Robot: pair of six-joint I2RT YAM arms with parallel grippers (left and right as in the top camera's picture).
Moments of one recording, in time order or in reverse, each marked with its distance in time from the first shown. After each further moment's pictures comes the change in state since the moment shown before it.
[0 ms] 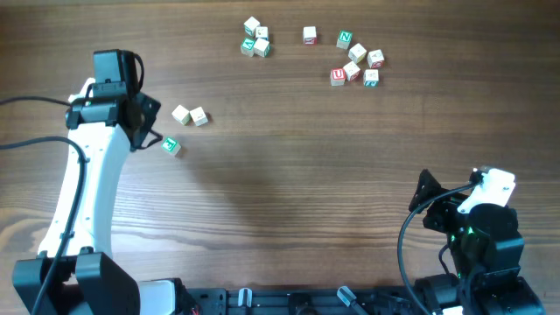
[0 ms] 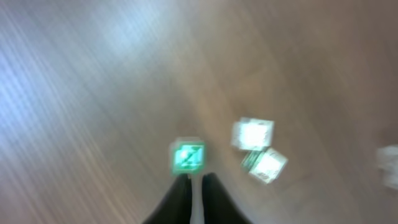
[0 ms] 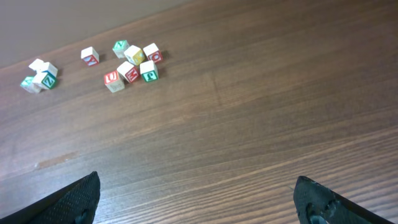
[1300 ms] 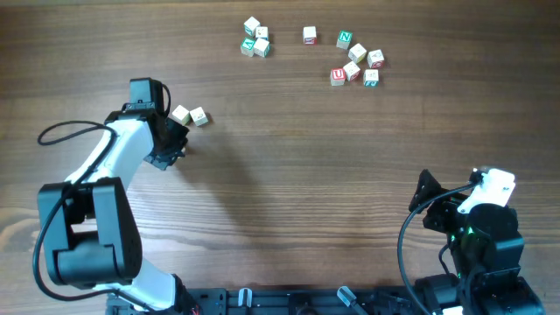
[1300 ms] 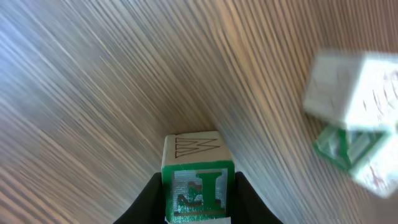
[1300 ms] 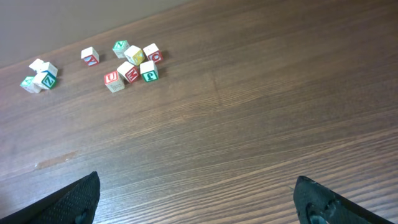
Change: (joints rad) left arm -0.004 0.236 -0.211 0.288 0.264 0.010; right arm 0.000 0.001 0.000 0.000 0.000 0.000
